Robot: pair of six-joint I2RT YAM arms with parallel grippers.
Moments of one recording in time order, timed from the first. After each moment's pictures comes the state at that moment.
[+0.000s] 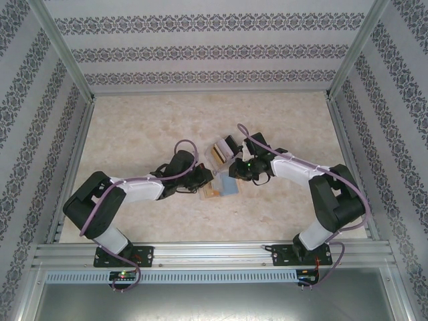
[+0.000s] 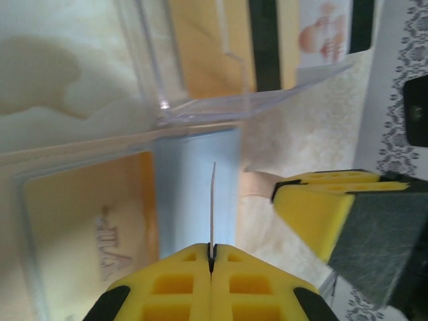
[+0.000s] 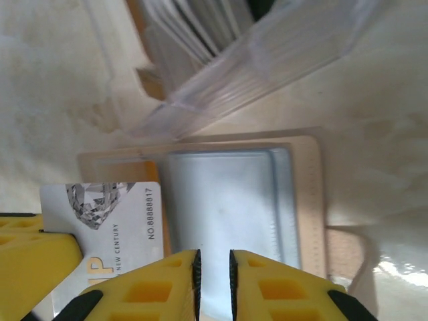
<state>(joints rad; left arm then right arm) -0.65 1.60 0.68 0.23 0.31 -1.15 0.45 1.61 0.90 -0.39 -0.42 0.59</state>
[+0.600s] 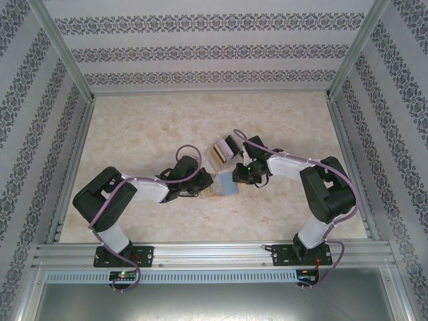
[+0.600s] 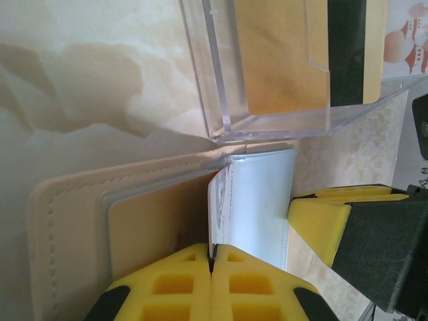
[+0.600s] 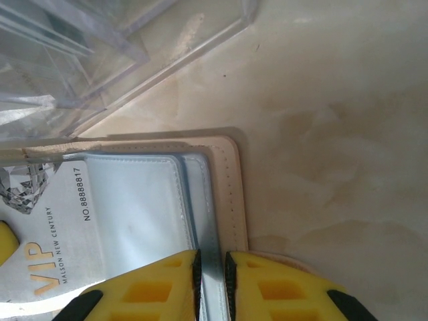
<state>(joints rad) -0.67 1.70 0.66 0.32 0.22 -1.14 0.45 1.71 0.90 -0.41 -0.36 0.52</state>
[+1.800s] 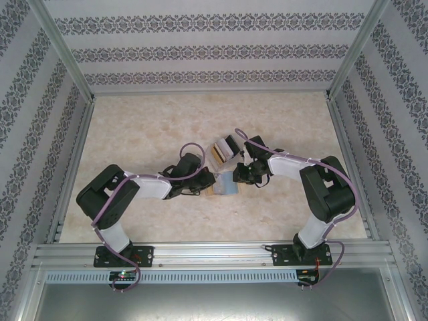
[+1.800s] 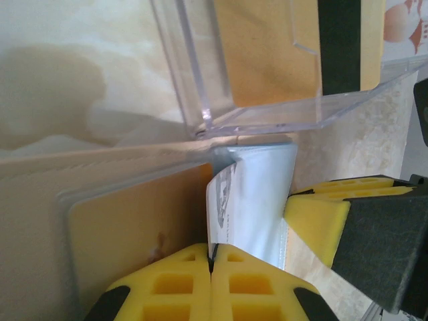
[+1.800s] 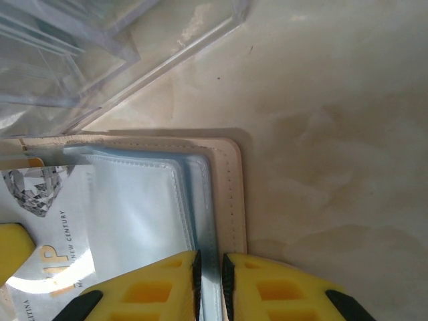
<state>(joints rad) -0.67 1.74 0.73 0.26 0.27 -1.09 0.43 1.72 0.89 -0.40 -0.39 0.53</state>
